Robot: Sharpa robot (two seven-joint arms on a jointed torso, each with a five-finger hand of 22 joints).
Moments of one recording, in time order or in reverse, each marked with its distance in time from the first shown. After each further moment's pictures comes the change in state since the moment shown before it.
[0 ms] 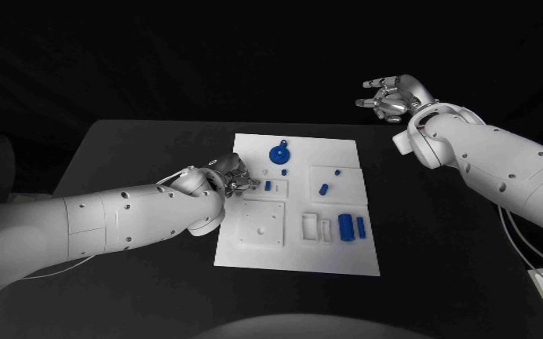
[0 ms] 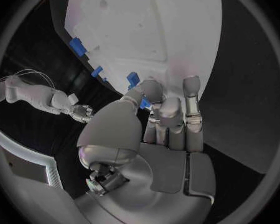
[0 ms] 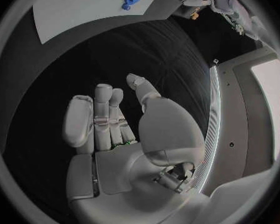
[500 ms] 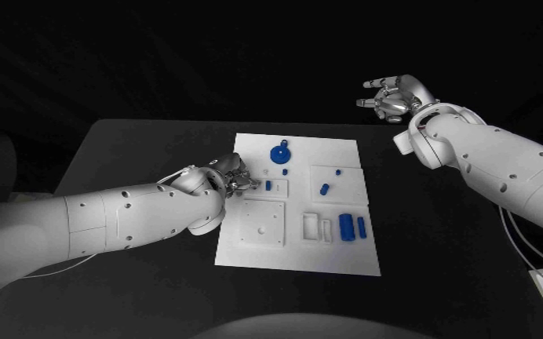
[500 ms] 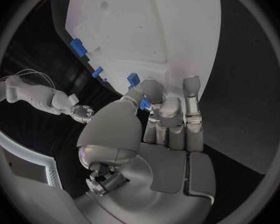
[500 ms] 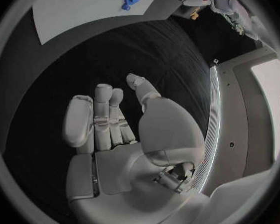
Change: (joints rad) left arm 0.000 -0.002 0.001 0.001 0.002 0.012 0.003; left_hand 0.000 0.000 0.000 0.000 0.000 0.001 0.001 0.000 0.001 0.002 0.001 0.000 0.001 0.000 0.000 0.000 0.000 0.000 0.000 0.000 0.000 0.000; right arm -0.001 0.001 0.000 -0.001 0.000 0.001 0.000; right_hand 0.000 0.000 0.000 0.000 0.000 0.000 0.000 0.000 0.000 0.000 0.000 0.000 0.000 0.000 0.000 0.000 0.000 0.000 0.000 0.000 0.000 0.000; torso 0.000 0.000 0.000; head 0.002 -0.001
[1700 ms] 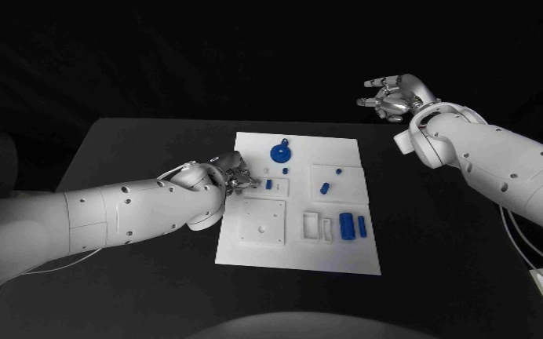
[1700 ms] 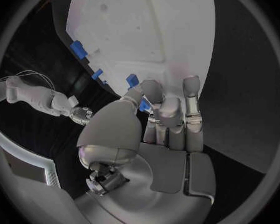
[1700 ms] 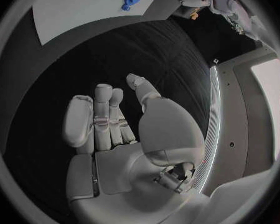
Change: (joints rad) left arm 0.006 -0.001 0.006 -0.010 -0.001 0.051 0.002; left_hand 0.000 0.000 -0.003 -0.003 0.016 0.005 0.000 0.001 -0.015 0.002 0.002 -0.006 0.003 -0.002 -0.002 0.000 -0.003 0.000 0.000 0.000 0.000 0.000; right arm -0.001 0.001 0.000 -0.001 0.000 0.002 0.000; right_hand 0.000 0.000 0.000 0.000 0.000 0.000 0.000 0.000 0.000 0.000 0.000 0.000 0.000 0.000 0.000 0.000 0.000 0.000 0.000 0.000 0.000 0.000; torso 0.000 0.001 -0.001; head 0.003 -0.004
